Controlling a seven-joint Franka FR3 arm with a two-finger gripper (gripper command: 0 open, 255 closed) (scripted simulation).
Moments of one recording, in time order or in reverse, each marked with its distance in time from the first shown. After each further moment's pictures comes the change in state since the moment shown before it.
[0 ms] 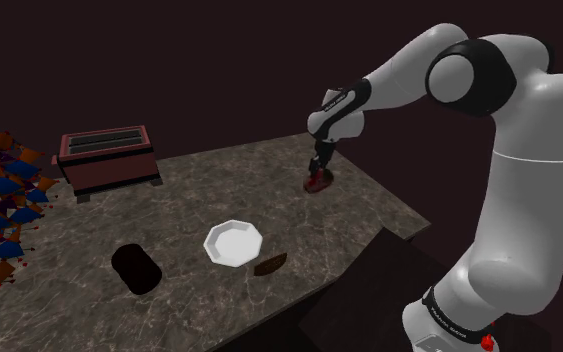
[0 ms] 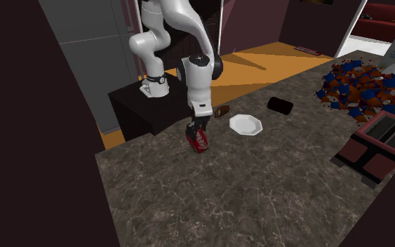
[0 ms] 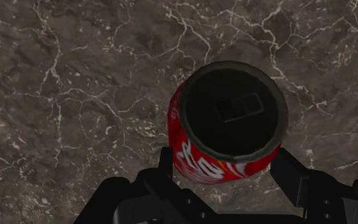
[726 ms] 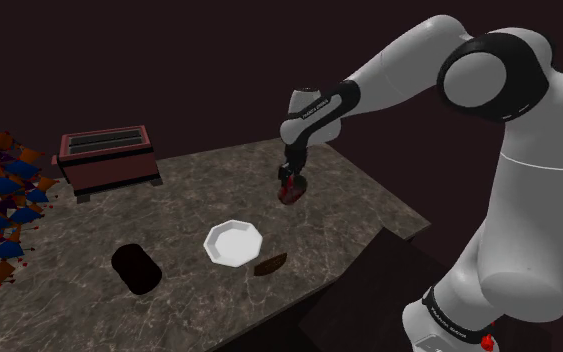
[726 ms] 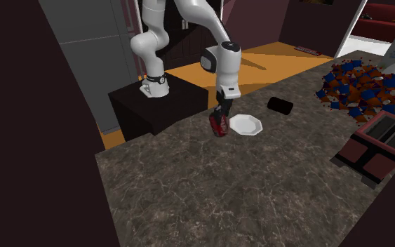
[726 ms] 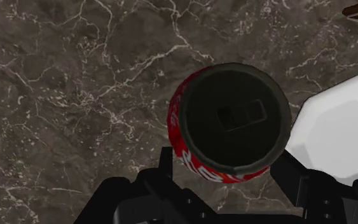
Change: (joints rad) arm 0.197 -0.056 0.052 -0.036 -0.049 -0.010 0.280
